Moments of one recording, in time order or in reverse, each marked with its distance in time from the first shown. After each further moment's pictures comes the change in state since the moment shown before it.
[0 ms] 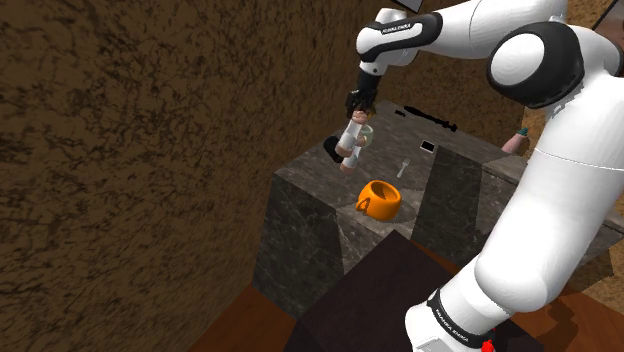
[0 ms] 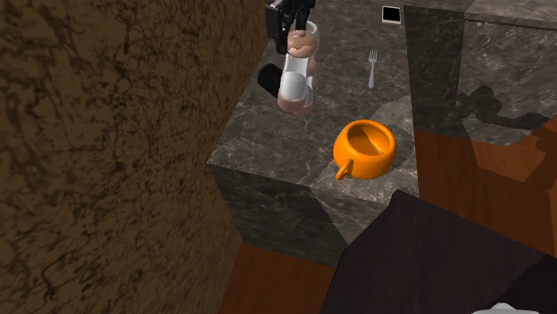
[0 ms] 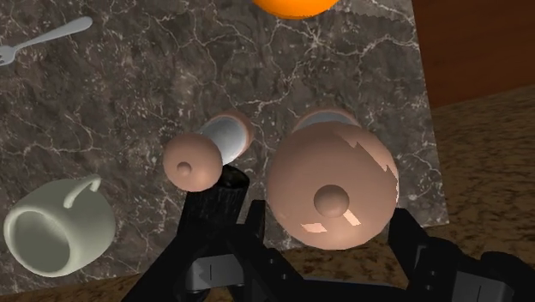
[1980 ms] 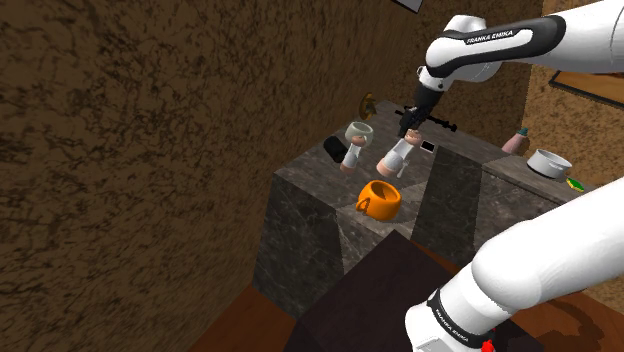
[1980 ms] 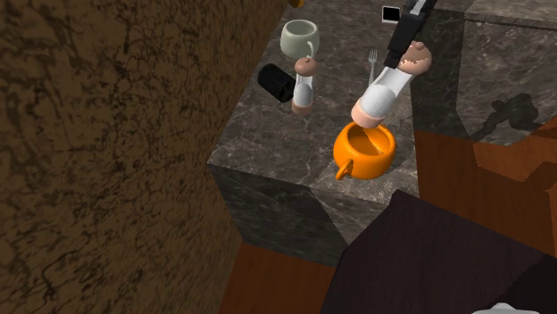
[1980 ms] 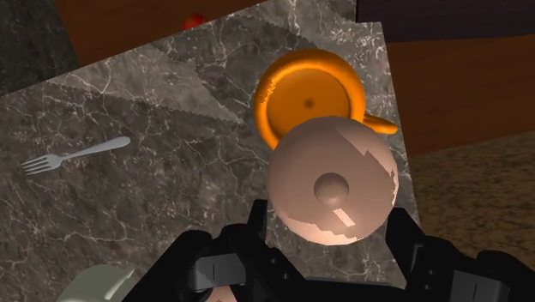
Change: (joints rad) arm -0.067 -0.560 -0.078 -0.577 -0.172 0.043 -0.076
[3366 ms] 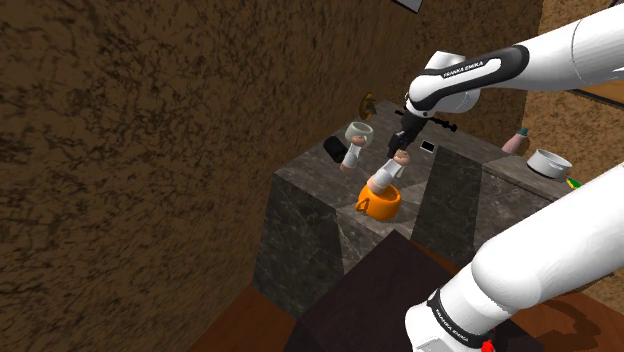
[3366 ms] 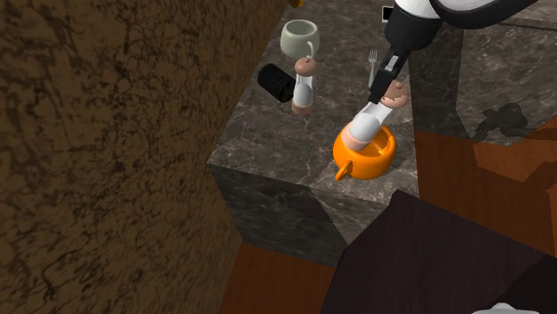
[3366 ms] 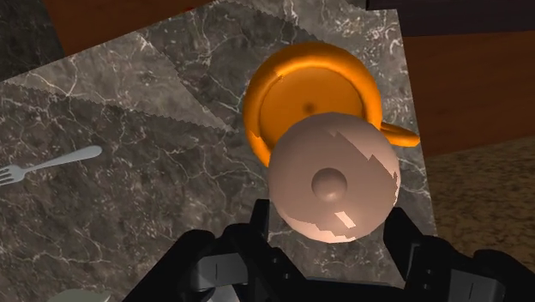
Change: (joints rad) arm -0.001 0.087 -0.023 -0.141 0.009 0.235 -0.004
